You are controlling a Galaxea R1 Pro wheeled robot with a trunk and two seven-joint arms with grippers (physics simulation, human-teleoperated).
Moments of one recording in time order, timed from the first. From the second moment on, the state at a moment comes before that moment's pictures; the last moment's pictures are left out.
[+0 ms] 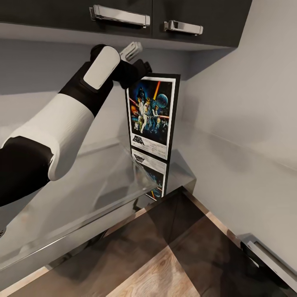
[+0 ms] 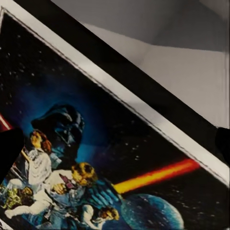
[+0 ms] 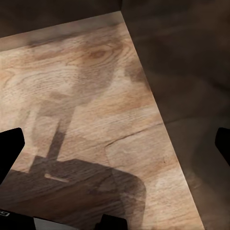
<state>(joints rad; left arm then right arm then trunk) -1.82 -0.17 -0.38 -0.60 1.14 0.58 0.52 -0.11 -0.01 0.32 -0.33 0.01 -0.44 -0.14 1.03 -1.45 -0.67</state>
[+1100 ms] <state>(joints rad) -1.92 -0.17 -0.38 -0.56 1.18 0.56 0.57 -0.11 -0.01 0.32 -0.33 0.01 -0.44 -0.14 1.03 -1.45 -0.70</state>
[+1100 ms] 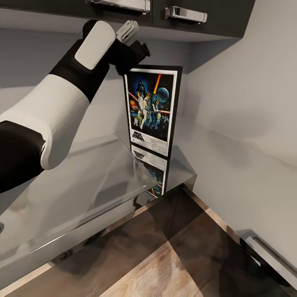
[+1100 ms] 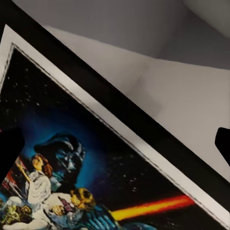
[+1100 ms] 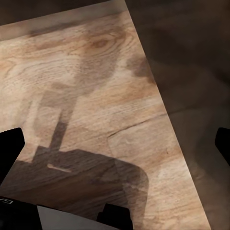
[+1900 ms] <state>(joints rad) -1.93 -0.17 -0.38 -0.57 1.19 0.56 0.62 -0.11 -0.01 0.32 -0.33 0.01 -0.44 -0.14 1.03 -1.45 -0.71</state>
